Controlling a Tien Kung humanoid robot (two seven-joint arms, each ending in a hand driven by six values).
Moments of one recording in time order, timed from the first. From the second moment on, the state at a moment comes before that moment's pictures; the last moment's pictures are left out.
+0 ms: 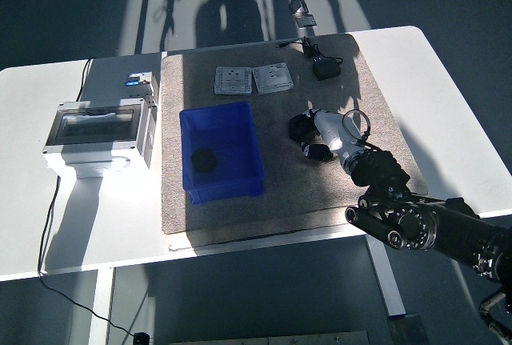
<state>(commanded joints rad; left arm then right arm) -0.07 0.06 -1.63 -0.18 1.70 -0.05 0.15 0.80 0.00 0.28 0.62 -1.52 -0.46 -0.11</state>
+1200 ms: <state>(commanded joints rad) -0.06 0.06 -1.63 -0.18 1.70 -0.05 0.15 0.76 0.00 0.28 0.63 -1.58 -0.53 -0.12</state>
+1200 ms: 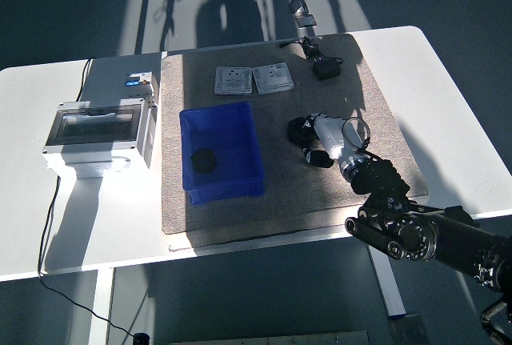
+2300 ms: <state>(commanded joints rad) -0.06 0.06 -1.62 -0.18 1.70 -0.05 0.16 0.74 0.00 0.33 0.65 -1.53 -0.65 -0.04</state>
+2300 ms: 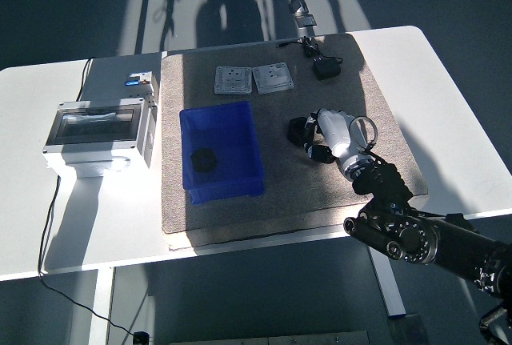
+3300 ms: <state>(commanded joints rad) -0.06 0.06 -1.62 -0.18 1.69 -0.05 0.15 0.80 -0.02 0.42 0.67 -1.54 -0.49 -0.11</state>
